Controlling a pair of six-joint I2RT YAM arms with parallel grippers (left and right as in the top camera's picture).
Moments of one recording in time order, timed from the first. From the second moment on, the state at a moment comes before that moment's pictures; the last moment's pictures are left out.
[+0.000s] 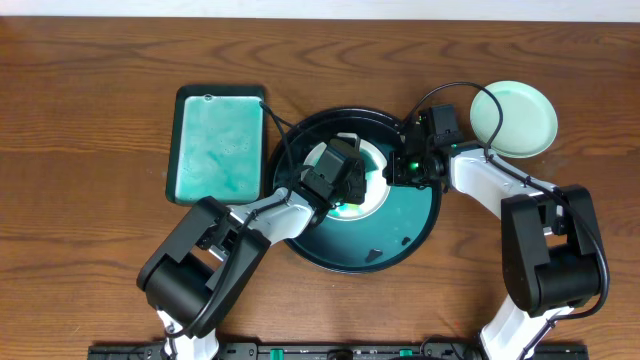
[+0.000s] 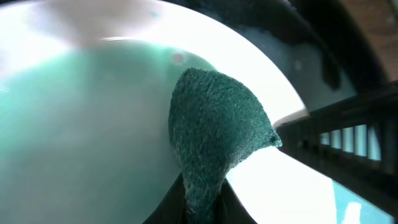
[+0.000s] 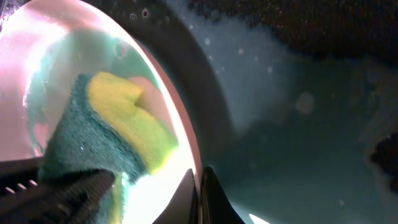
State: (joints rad) left arm -0.66 1.91 0.94 0.13 0.06 -0.54; right arm 0.23 1.90 1.04 -0.34 -0.41 0.27
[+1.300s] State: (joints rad) left arm -0.59 1.89 0.92 0.19 0.20 -0.51; right arm 0.23 1.90 1.04 -0.35 -0.41 0.27
